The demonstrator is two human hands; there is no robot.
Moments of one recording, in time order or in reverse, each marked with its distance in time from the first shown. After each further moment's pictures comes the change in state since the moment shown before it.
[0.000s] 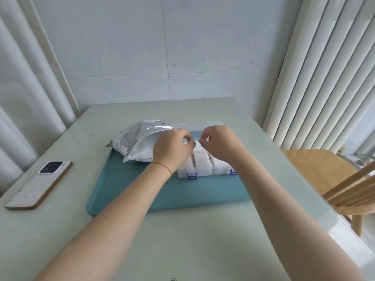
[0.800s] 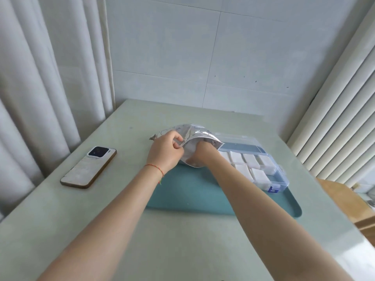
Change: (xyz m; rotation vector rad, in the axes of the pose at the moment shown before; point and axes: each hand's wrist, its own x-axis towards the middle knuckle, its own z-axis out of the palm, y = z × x) left_hand -0.018 -0.129 -0.074 -0.302 0.061 -0.236; right_hand 0.043 -0.146 0.089 -0.385 -0.587 0.192
